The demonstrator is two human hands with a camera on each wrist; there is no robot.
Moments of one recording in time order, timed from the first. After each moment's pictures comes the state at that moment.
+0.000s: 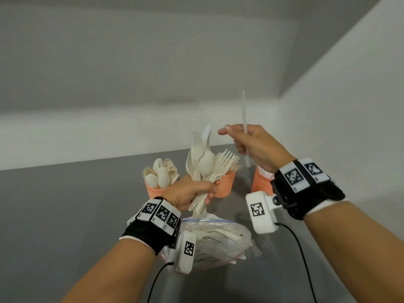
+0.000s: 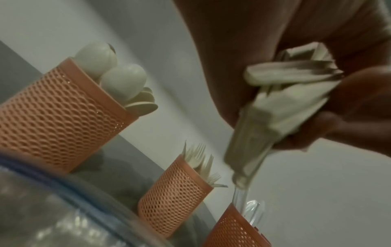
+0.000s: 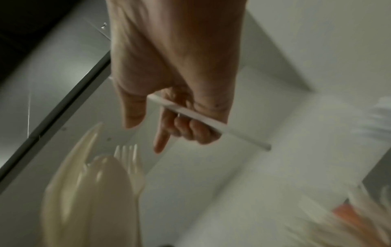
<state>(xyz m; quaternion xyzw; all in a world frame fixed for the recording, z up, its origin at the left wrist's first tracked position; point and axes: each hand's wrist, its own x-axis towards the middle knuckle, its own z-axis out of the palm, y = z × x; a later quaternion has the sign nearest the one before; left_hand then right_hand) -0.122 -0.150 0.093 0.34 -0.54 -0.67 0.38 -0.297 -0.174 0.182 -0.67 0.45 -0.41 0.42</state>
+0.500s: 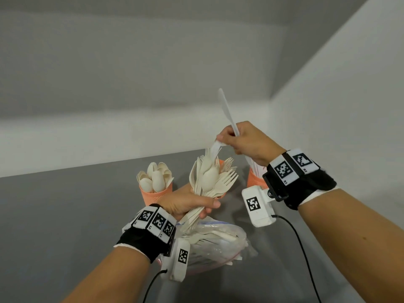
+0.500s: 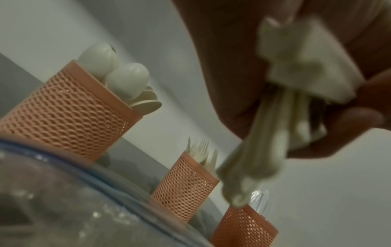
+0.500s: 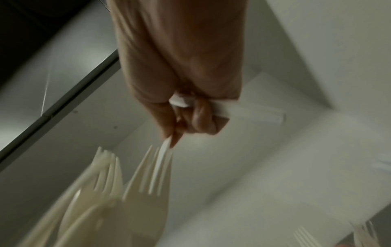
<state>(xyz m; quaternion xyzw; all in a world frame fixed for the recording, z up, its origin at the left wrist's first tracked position) -0.124 -0.138 0.095 0.35 -0.58 -0.68 0.28 -0.295 -0.184 0.190 -0.69 0.49 -0.38 0.37</state>
